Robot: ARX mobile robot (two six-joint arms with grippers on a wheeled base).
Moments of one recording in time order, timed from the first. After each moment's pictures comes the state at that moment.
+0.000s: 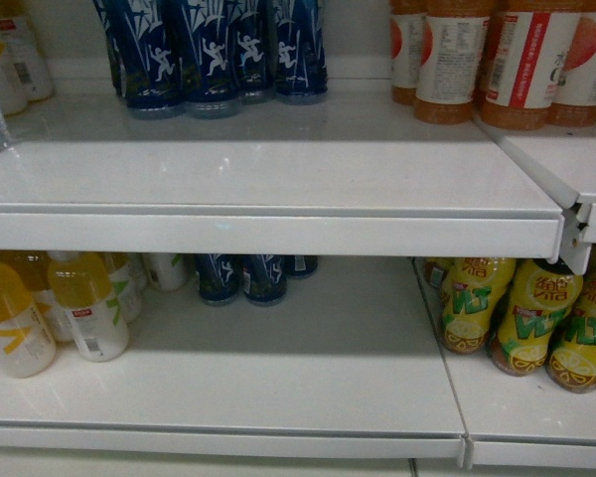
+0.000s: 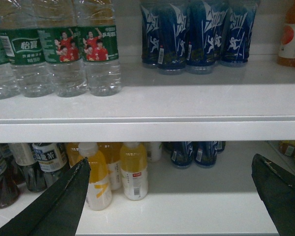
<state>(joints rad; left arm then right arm) 0.00 0.01 0.01 0.00 0.00 0.00 0.12 0.46 0.44 -0.14 -0.10 0.24</state>
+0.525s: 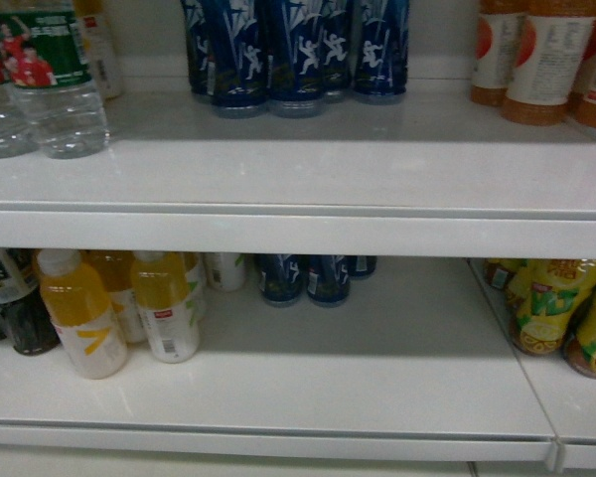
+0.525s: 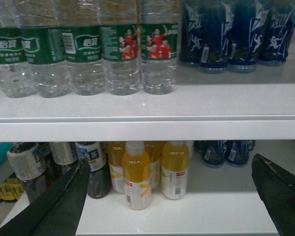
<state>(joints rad) 0.00 0.01 0.01 0.00 0.00 0.00 0.12 0.46 0.44 -0.14 -0.10 0.24</state>
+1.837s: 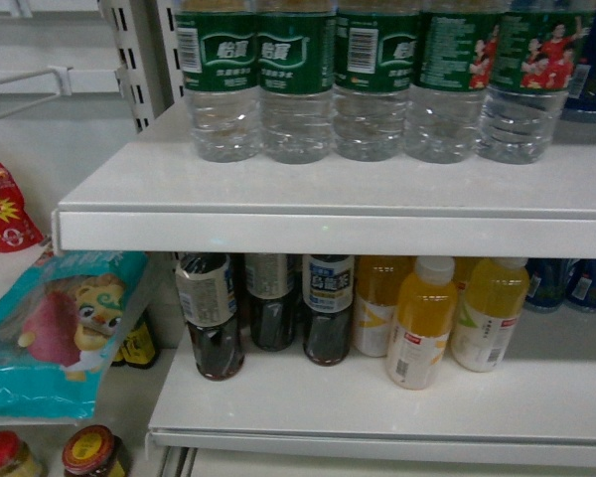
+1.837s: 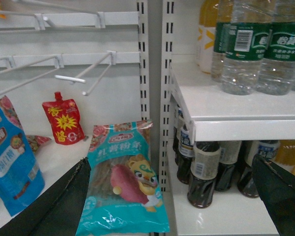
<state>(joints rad) 0.00 0.01 0.01 0.00 0.00 0.00 0.12 0.46 0.44 -0.14 -0.10 0.24</state>
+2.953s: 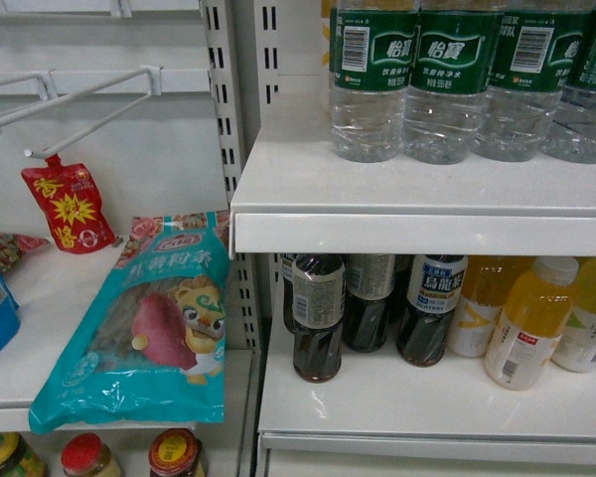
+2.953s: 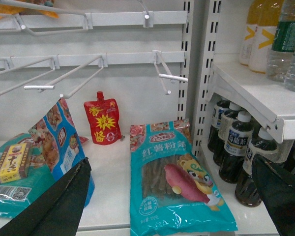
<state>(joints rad) 0.00 0.01 0.01 0.00 0.00 0.00 0.12 0.46 0.44 -0.14 -0.10 0.24</state>
